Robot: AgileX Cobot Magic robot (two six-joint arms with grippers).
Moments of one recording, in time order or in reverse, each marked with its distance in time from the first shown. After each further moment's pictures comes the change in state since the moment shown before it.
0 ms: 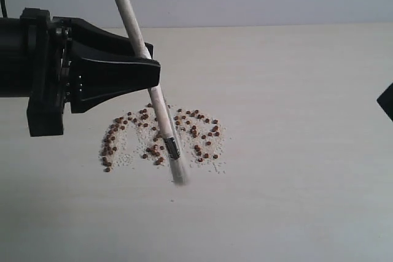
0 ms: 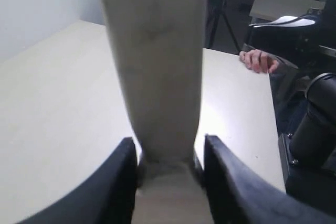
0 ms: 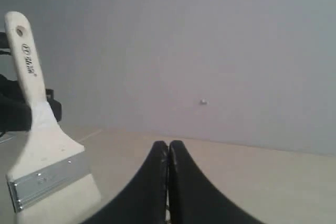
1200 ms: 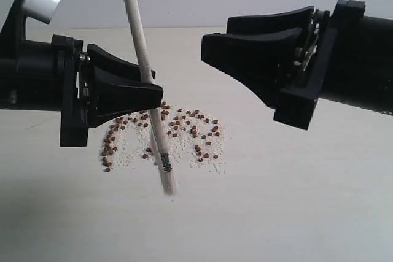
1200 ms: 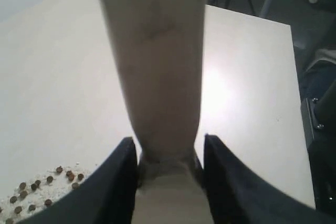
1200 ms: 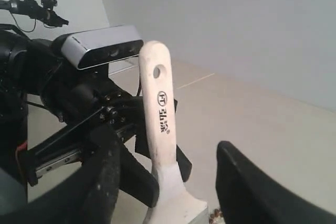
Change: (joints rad) left arm -0.001 0.097 0.000 0.053 -0.075 0.022; right arm 0.005 0.742 -0.487 -0.679 -0.317 0.542
